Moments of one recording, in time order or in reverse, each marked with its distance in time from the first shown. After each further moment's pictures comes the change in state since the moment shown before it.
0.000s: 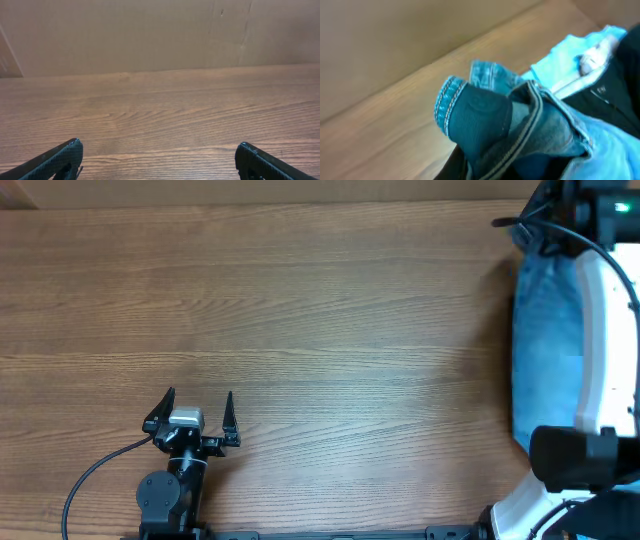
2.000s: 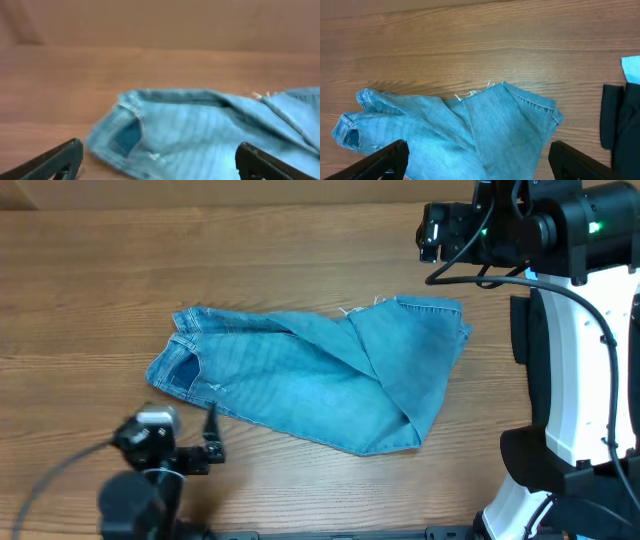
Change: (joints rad) left arm -0.003 0.234 0.592 -0.600 -0.071 -0.071; right arm 0.270 0.046 0.353 -0.431 -0.339 -0.154
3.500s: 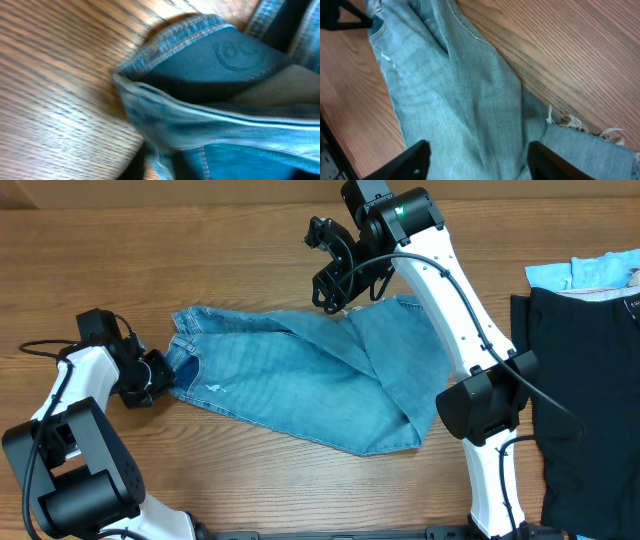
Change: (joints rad) left arm 0.414 1.546 0.467 -0.060 0.222 -0.171; right arm 0.199 0.368 -0.159 0.190 -0.346 -0.570
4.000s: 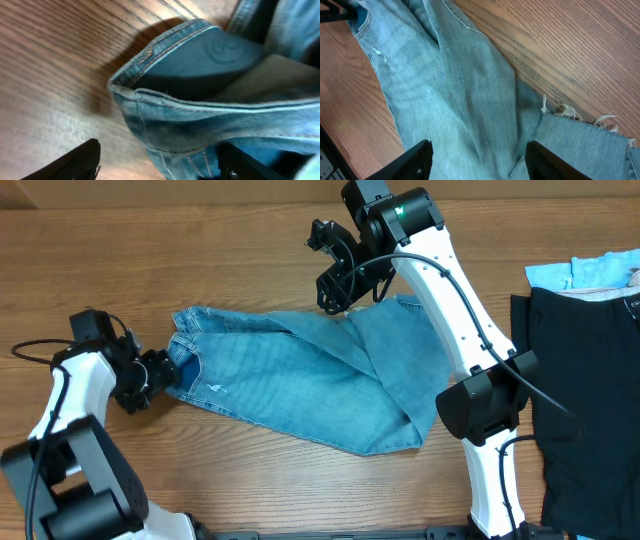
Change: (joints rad) left arm 0.007 -0.069 -0.021 -0.013 0.000 0.029; right arm 0.000 0.000 0.000 -0.029 0.039 0.001
